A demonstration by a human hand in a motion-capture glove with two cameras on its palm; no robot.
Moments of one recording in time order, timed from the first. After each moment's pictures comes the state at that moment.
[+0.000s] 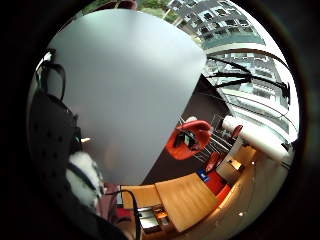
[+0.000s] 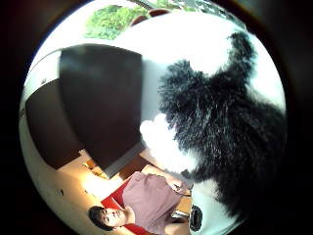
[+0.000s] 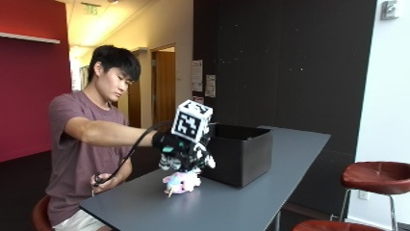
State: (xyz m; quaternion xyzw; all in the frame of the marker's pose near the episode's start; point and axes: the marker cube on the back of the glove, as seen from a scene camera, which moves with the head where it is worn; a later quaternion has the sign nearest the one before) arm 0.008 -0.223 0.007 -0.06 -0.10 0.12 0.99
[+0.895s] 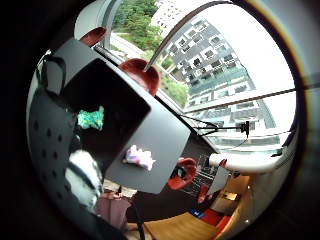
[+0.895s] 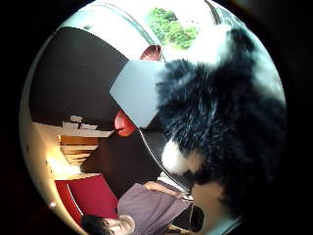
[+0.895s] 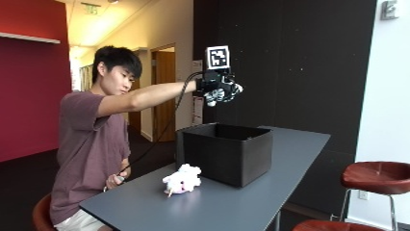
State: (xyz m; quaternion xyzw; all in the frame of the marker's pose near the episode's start) arm -0.293 -0.287 -0.210 0.14 0.01 -0.08 0.99
